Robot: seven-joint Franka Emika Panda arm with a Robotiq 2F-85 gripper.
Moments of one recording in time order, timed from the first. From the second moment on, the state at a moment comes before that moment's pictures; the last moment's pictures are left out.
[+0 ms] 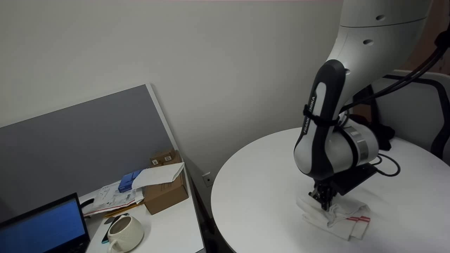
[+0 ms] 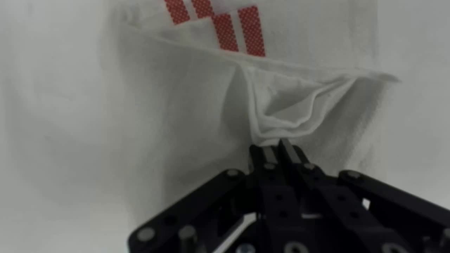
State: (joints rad) arm -0.10 0.57 0.10 -2.34 0.01 2.92 -0.23
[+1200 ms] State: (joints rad) arm -0.29 0.71 0.08 -2.01 0.10 2.62 -0.27
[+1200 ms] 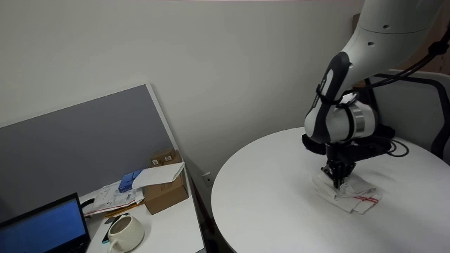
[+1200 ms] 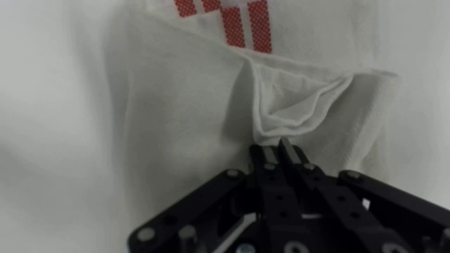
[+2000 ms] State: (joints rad) arm -0.46 0.54 0.29 -2.46 0.19 2.77 -0.59
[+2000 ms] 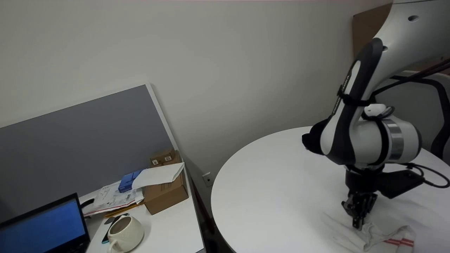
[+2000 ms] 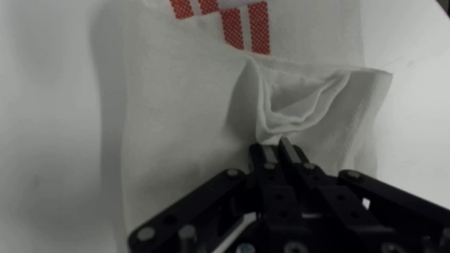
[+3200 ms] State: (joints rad) arm -0.24 0.75 0.02 -1.90 0.13 2.41 -0.29
